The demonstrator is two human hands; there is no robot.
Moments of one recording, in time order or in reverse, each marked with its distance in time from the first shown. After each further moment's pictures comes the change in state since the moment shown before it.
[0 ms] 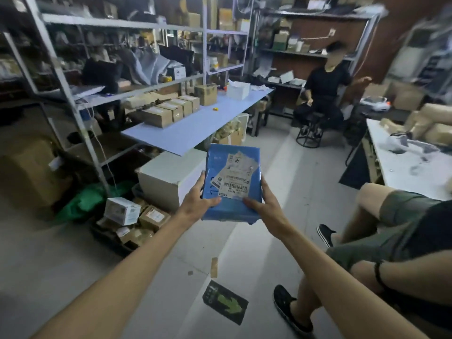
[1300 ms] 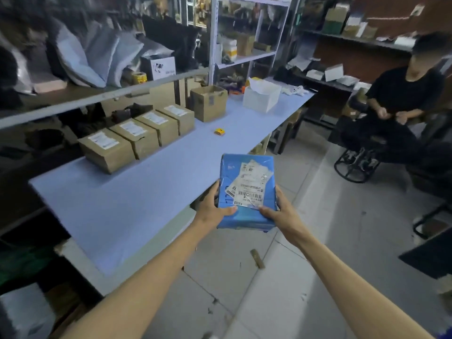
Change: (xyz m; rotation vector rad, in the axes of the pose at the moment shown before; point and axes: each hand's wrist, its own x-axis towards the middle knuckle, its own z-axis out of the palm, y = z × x) left_hand 0.869 -0.087 0.018 -0.110 0.135 -0.170; right_hand 0.867 0.084 -0.213 -0.133 -0.084 0.173
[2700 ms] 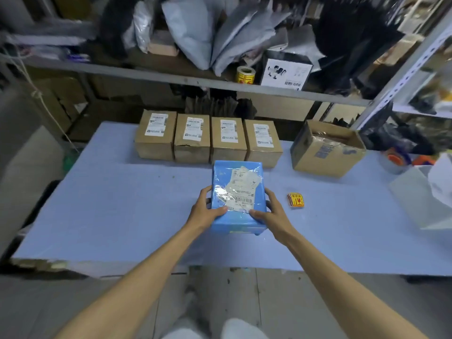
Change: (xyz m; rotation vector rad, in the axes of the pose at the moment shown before) left_hand 0.413 -0.017 -0.041 -0.215 0.938 -0.294; right_hand 0.598 -0.031 0.042 -0.226 -0.897 0.092
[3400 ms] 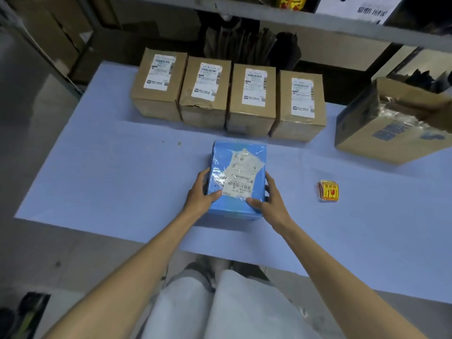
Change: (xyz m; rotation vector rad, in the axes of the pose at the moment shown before) left_hand 0.072 -0.061 0.001 -0.005 0.124 -0.204; right_hand 0.104 0.060 0.012 -0.088 -0.127 0.083
